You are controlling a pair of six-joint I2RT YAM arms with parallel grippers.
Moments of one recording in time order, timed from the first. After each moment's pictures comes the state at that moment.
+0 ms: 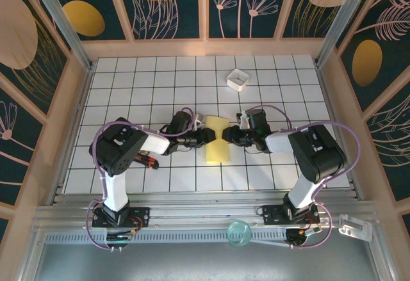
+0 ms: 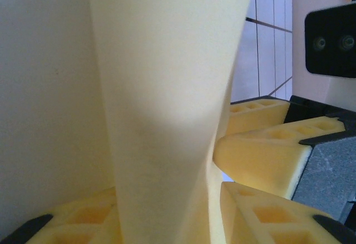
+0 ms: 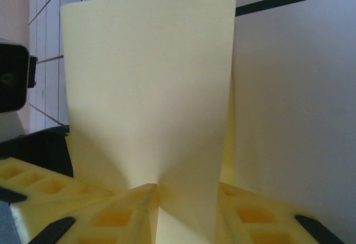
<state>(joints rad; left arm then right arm) -0.64 1.92 0.80 0.49 0.55 -0.96 0.43 1.70 0.62 0.32 -0.57 0.69</state>
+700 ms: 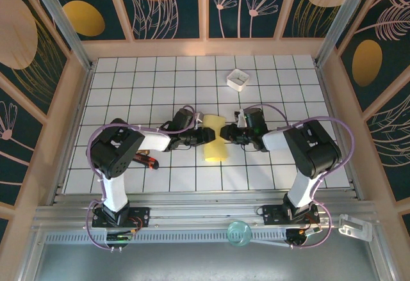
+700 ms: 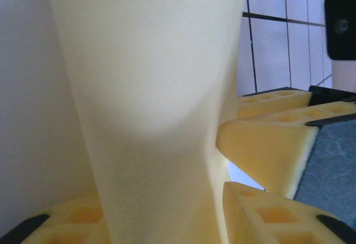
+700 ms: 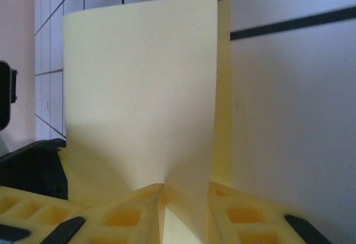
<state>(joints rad) -0.65 1.89 0.86 0.29 0.45 -0.83 0.45 1.76 0.65 0.38 -0.56 0.74</state>
